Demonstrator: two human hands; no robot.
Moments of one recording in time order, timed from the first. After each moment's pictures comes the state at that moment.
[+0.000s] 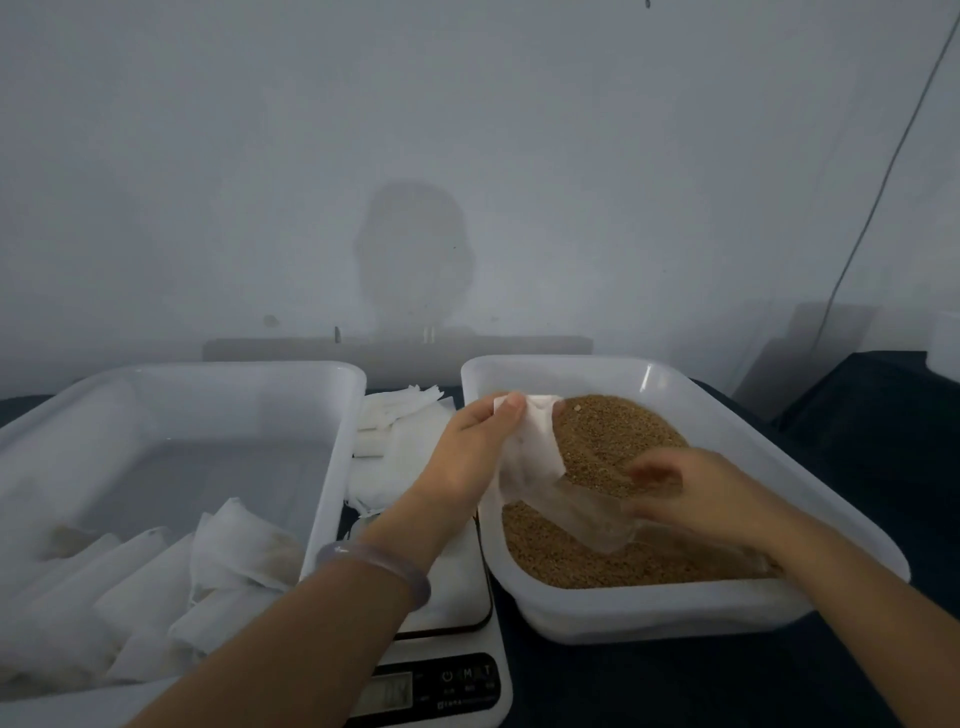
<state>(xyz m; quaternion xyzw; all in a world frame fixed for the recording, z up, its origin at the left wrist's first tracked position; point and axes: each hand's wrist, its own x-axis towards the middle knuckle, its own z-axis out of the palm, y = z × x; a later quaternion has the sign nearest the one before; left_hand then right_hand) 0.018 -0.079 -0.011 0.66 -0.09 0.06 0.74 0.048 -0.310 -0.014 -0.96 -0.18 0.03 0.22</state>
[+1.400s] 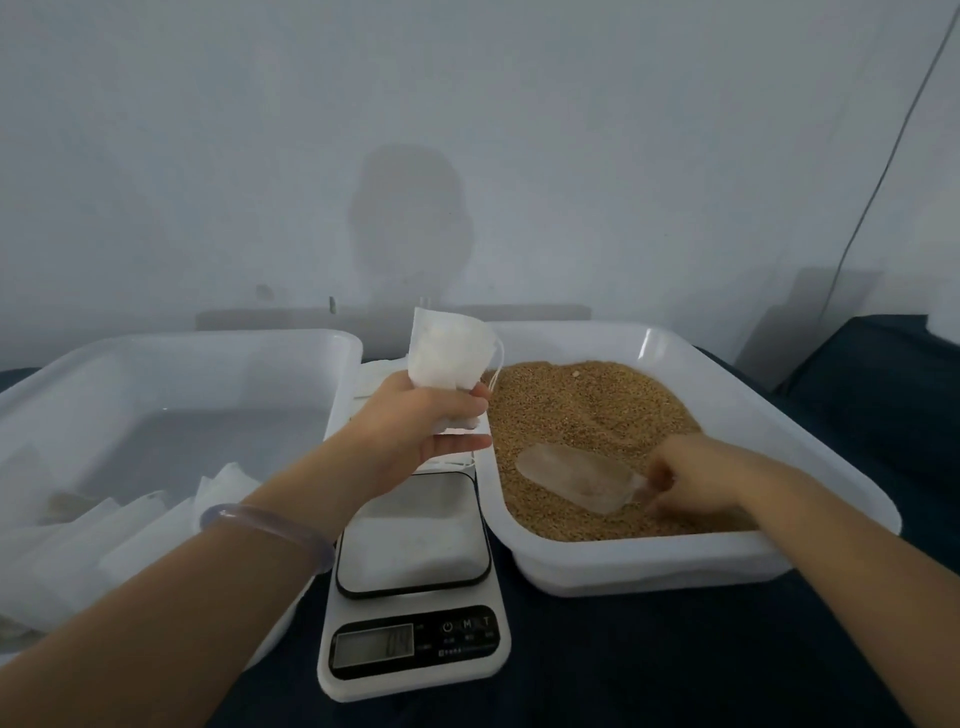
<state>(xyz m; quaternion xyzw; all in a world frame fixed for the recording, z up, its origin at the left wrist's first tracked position) -0.009 -0.037 0.006 0.66 -0.02 -0.01 0.76 0.067 -0.315 -0.030 -0.98 -0.14 0.13 0.02</state>
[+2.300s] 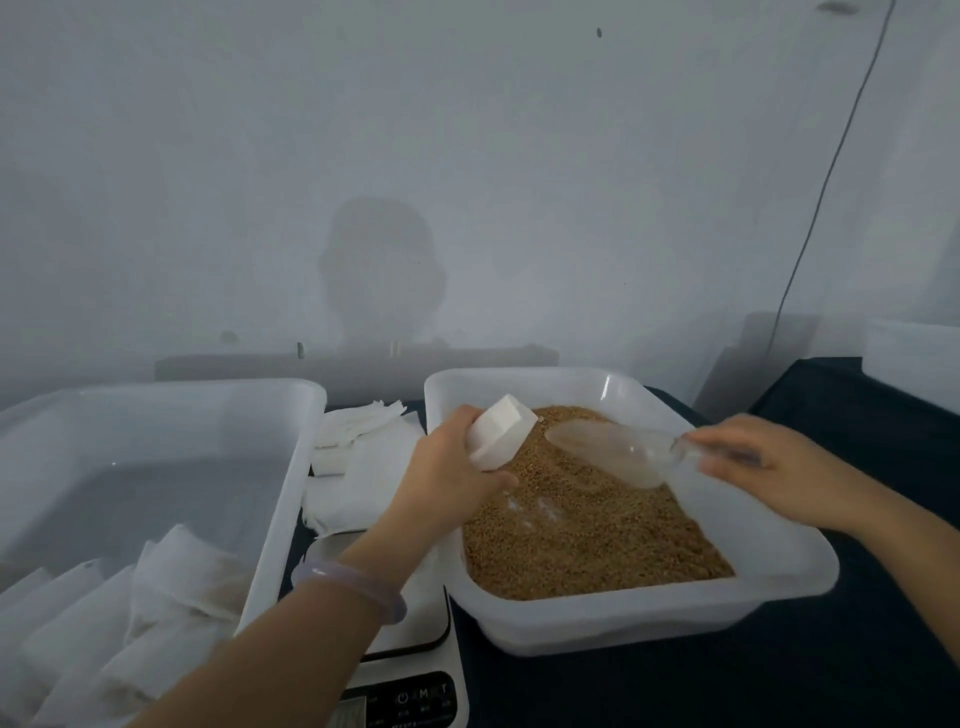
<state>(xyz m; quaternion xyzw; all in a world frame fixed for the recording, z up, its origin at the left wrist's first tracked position) 0.029 -0.087 -0.019 0.88 -0.05 0.16 0.45 0.040 -0.394 0.027 -0.96 -0.17 -0.05 0.22</state>
